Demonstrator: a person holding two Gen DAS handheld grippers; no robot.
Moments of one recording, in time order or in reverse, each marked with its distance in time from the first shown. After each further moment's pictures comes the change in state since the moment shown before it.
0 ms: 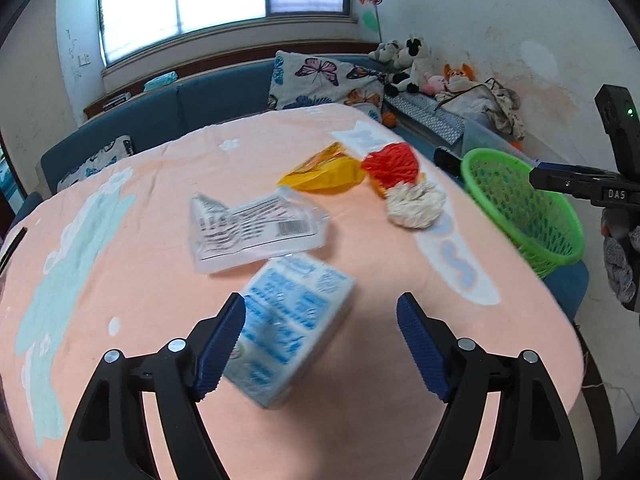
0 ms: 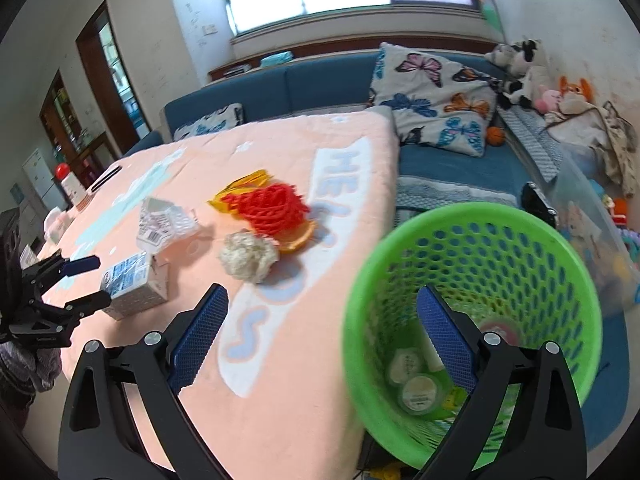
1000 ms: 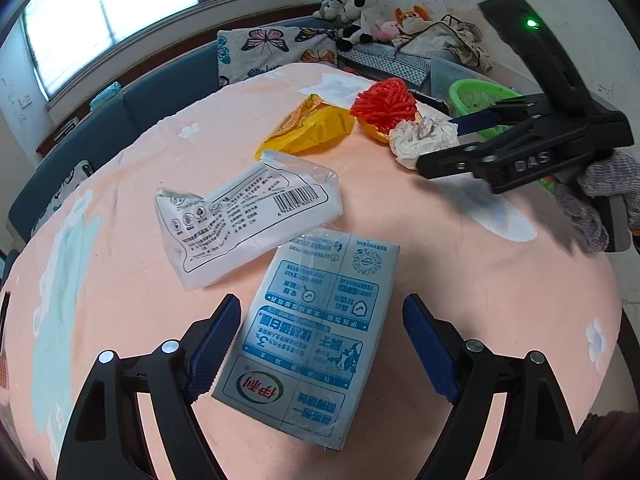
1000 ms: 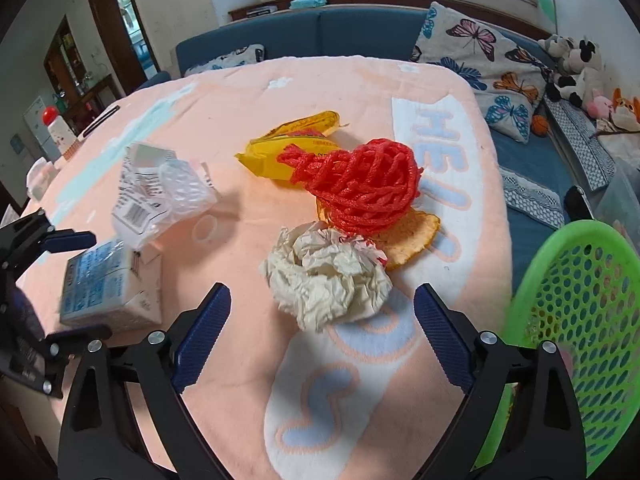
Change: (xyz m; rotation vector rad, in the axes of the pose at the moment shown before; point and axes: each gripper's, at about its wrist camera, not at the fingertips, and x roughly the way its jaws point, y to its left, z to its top) left arm 0.047 0.013 0.003 0.239 0.125 -0.074; right arm 0.128 0.069 0.017 -0.091 0.171 -0.010
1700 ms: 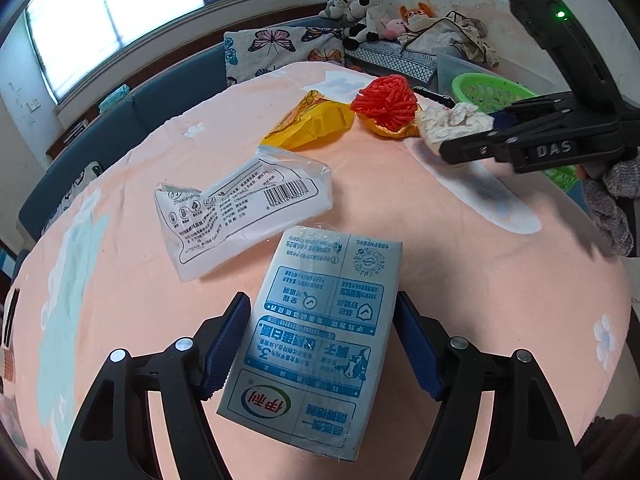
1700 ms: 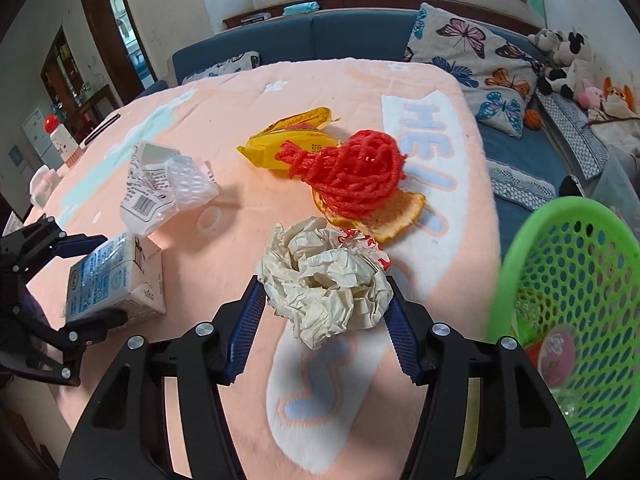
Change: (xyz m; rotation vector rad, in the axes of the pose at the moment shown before) left arm -0.002 -0.012 -0.005 0.000 -0.004 0.051; right arm -0.033 -0.008 -0.023 0.038 -0.036 0.015
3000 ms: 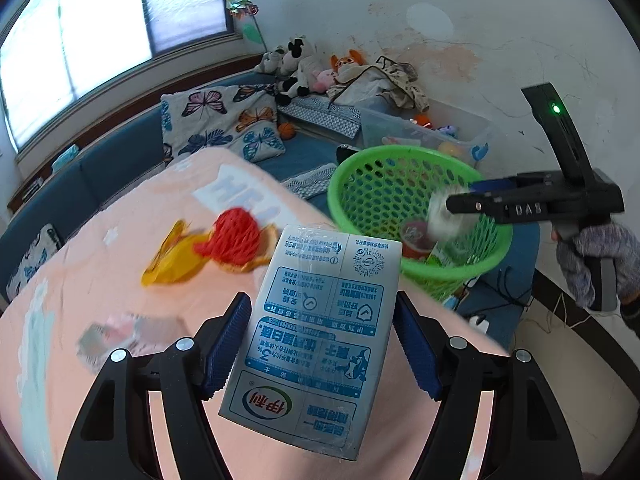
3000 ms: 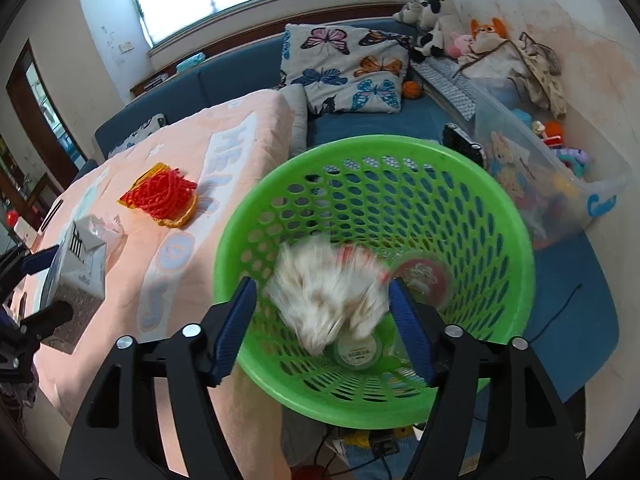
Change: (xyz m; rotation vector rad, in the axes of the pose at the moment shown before) left arm -0.033 -0.121 0.093 0.078 -0.168 -0.165; right arm -0.119 -0.149 -0.077 0.313 -0.099 -0.186
